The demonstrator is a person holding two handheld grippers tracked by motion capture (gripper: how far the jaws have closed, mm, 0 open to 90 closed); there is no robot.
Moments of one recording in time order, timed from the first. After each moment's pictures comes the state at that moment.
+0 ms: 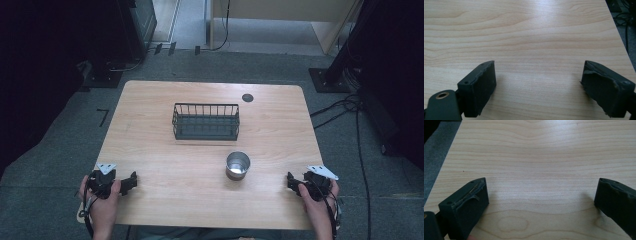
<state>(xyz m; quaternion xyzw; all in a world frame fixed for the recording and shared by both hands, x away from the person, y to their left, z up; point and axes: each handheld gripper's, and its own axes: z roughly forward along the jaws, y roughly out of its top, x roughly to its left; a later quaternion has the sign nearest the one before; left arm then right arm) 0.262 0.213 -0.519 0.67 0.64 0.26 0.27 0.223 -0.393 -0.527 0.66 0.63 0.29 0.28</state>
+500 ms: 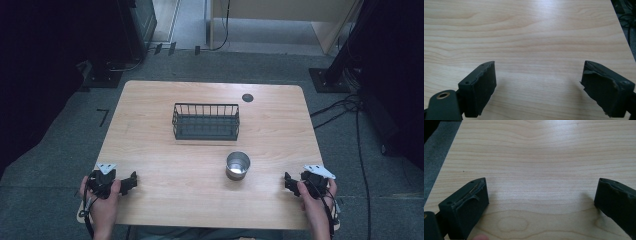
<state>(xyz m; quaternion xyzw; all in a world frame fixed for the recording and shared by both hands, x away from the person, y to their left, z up) 0.262 0.213 -0.519 0.67 0.64 0.26 0.27 0.223 -0.380 -0.518 0.65 0.65 0.29 0.28</state>
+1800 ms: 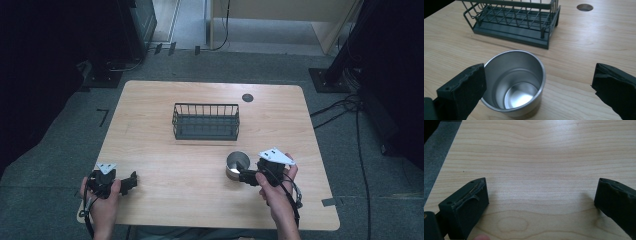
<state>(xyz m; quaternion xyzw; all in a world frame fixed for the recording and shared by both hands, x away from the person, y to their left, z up) 0.262 0.213 -0.519 0.67 0.64 0.26 0.27 0.241 -0.248 -0.446 0.55 0.69 0.42 0.23</state>
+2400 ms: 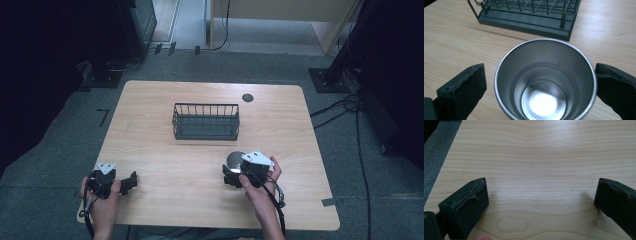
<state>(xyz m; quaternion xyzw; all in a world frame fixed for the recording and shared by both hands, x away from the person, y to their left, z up) 0.262 0.213 -0.519 0.67 0.64 0.26 0.27 0.250 -0.213 -0.474 0.55 0.70 0.40 0.21</state>
